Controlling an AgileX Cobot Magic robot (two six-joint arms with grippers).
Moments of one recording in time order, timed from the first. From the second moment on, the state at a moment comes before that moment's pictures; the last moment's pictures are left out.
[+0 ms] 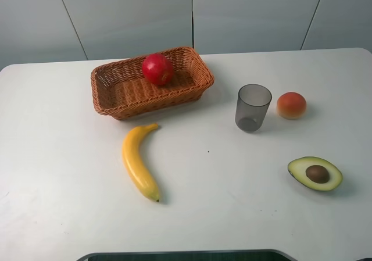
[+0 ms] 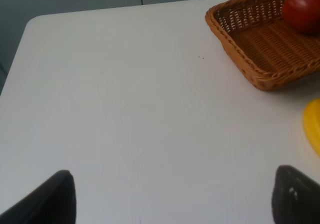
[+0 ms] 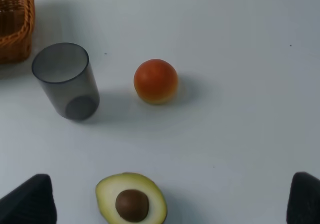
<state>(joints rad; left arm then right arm) -0.06 0.00 -0.52 0.08 1.09 -0.02 0.03 0.14 -0.53 0.03 1.08 -0.03</state>
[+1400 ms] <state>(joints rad) -0.06 0.00 -0.52 0.08 1.09 -0.02 0.03 0.00 -0.51 0.09 1.09 -0.04</state>
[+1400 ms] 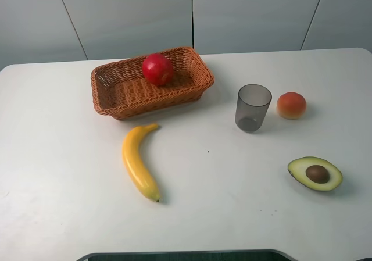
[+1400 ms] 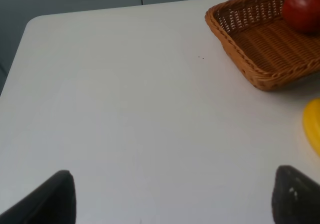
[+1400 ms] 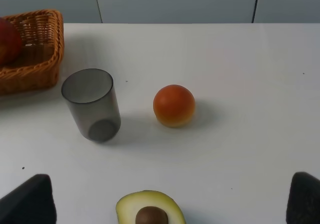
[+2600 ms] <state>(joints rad) -0.06 0.00 -0.52 0.08 1.09 -0.02 0.03 0.00 -0.51 0.09 1.09 -0.03</state>
